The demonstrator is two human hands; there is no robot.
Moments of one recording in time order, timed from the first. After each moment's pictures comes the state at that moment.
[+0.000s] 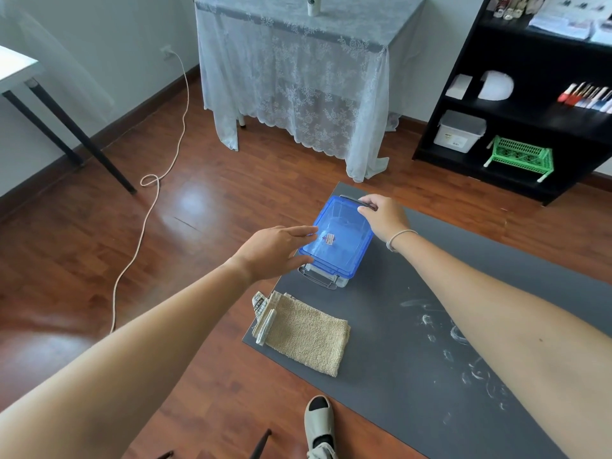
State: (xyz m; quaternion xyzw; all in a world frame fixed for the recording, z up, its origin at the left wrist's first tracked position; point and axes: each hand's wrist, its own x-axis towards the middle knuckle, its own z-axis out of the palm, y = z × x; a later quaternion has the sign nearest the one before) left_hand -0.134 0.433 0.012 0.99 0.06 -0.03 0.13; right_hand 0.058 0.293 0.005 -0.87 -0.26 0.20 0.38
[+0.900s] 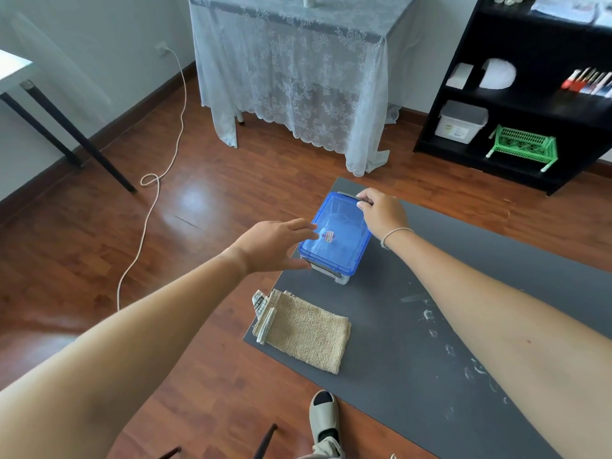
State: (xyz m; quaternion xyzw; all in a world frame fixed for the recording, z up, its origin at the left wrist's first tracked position) left_hand -0.130 0.442 0.015 0.99 0.00 -0.03 0.11; right_hand 0.055 0.294 0.004 -0.89 -0.27 0.13 0.33
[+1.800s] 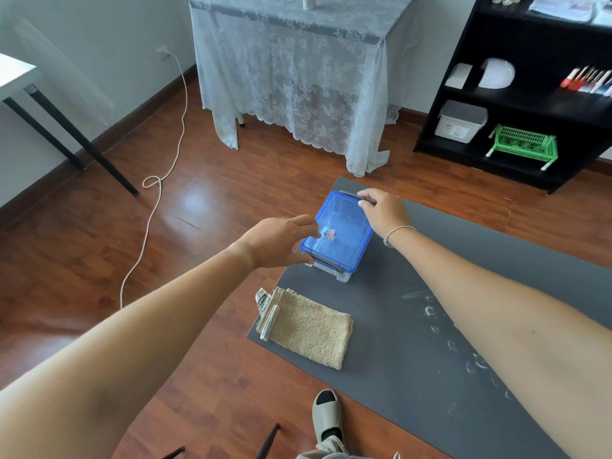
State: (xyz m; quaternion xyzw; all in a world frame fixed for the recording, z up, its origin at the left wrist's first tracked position) left_hand -0.122 0.439 0.023 0.99 0.01 -0.07 0.11; right_hand 0.054 0.289 0.005 -0.88 -0.26 0.17 0.36
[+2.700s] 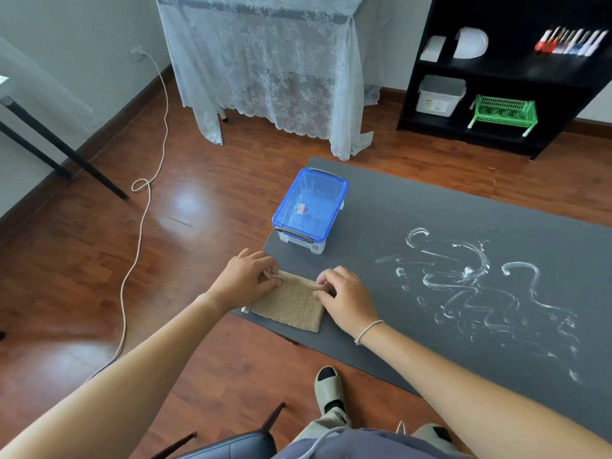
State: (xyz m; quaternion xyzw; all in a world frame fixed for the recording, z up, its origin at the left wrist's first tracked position) left_hand -0.202 0.382 -0.016 0.96 0.15 -0.07 0.21; right_hand -0.107 0.184 -0.043 -0.85 -0.33 0.19 0.37
